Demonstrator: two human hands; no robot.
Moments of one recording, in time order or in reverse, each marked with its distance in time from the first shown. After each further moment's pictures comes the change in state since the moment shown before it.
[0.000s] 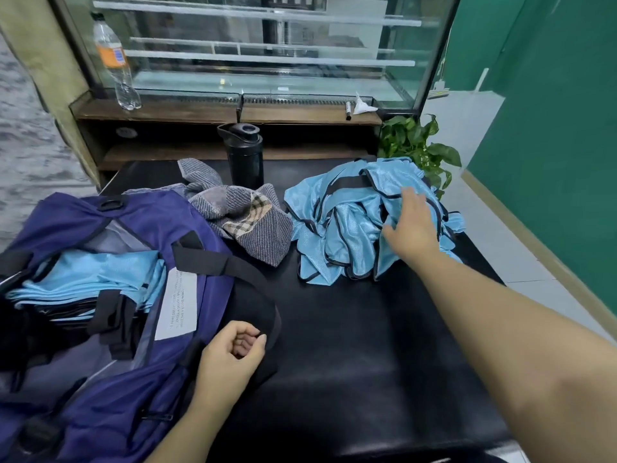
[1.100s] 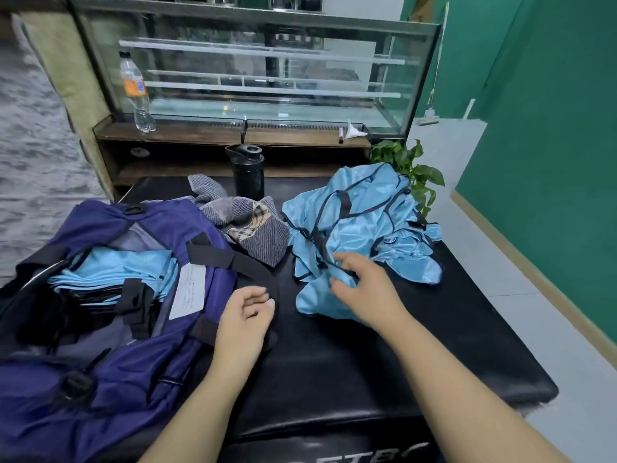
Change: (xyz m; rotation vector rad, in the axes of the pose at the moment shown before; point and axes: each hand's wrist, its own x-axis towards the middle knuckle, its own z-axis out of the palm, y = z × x) left_hand -0.021 0.074 0.014 -0.195 0.044 -0.018; right_hand -0.146 -0.054 -0.033 0.525 -0.150 -0.267
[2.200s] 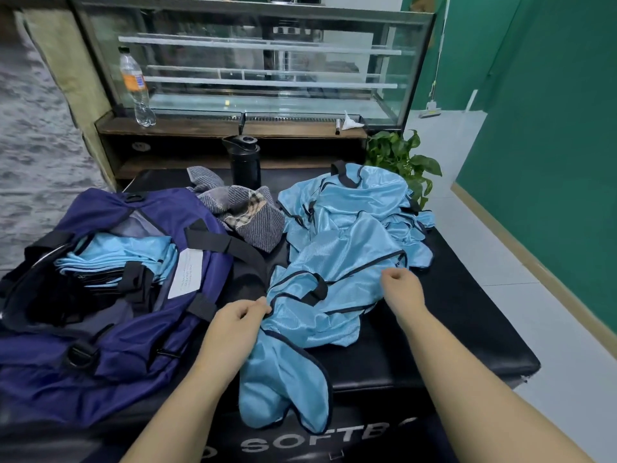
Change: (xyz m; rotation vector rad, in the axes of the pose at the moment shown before) left_hand -0.044 0.024 -0.014 0.348 -0.123 -0.160; right_hand -0.023 0.073 -0.025 0.103 0.265 0.602
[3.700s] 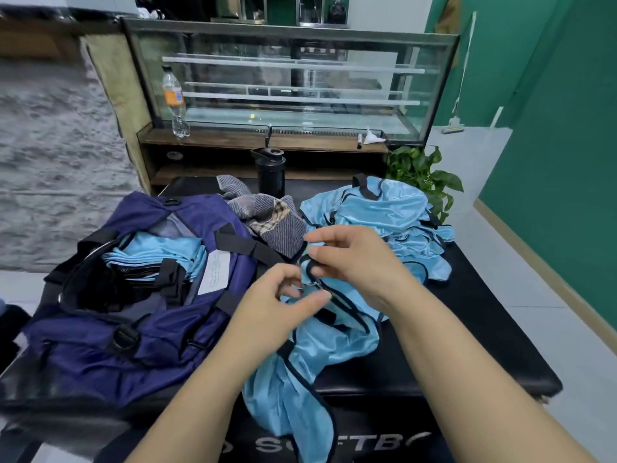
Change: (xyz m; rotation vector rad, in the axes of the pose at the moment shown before) left_hand -0.033 0.058 -0.014 -0.038 -0.121 0.281; right_hand -0.116 -0.155 -0.004 0.335 -0.657 -0.257
